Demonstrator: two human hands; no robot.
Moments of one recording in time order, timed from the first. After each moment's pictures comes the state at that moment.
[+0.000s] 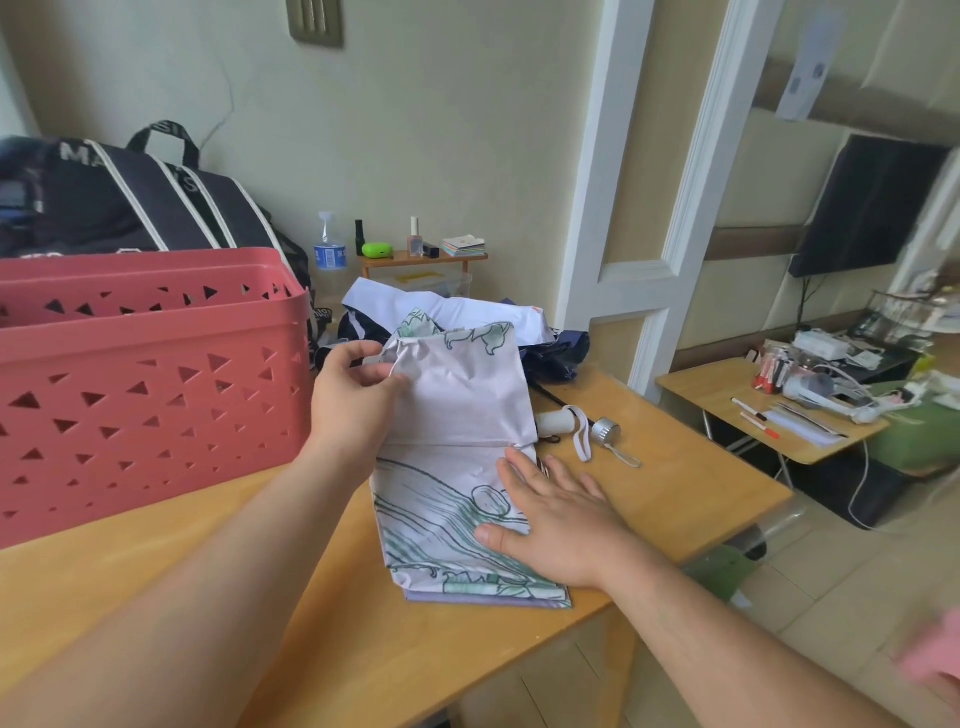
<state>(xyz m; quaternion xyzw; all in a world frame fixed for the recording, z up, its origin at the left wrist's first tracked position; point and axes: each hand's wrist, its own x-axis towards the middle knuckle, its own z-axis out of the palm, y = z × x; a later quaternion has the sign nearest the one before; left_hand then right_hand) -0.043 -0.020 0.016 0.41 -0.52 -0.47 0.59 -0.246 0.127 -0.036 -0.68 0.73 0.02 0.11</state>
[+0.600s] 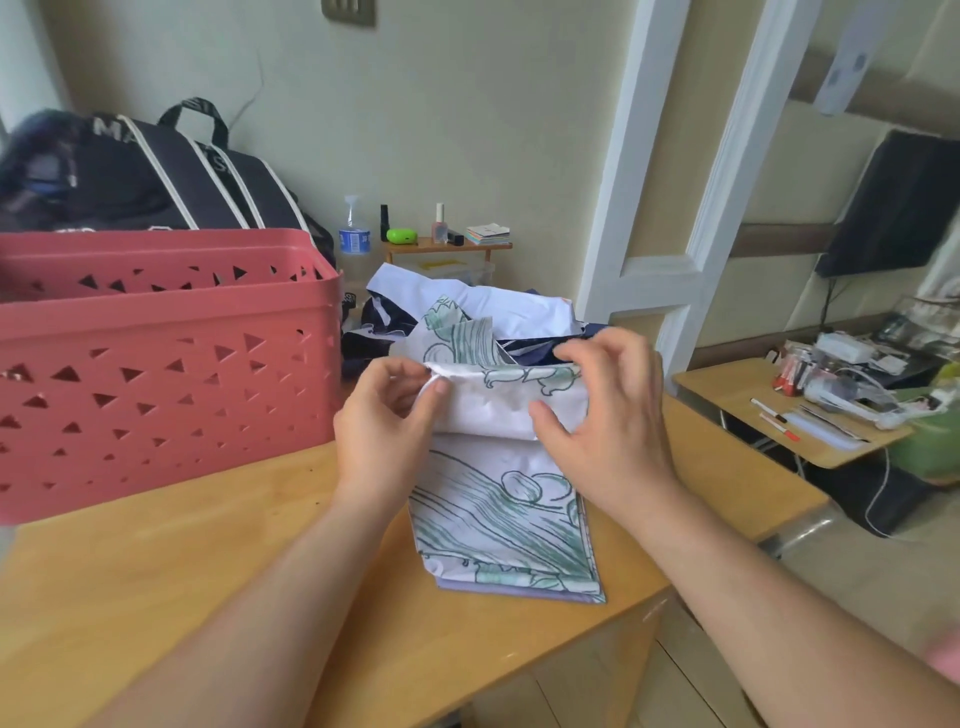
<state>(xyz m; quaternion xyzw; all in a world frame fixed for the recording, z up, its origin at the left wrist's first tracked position) -0.030 0.028 -0.007 0.38 -0.59 -0.34 0.62 -0.229 0.112 0.018 -0.63 0.58 -0.45 -0.25</state>
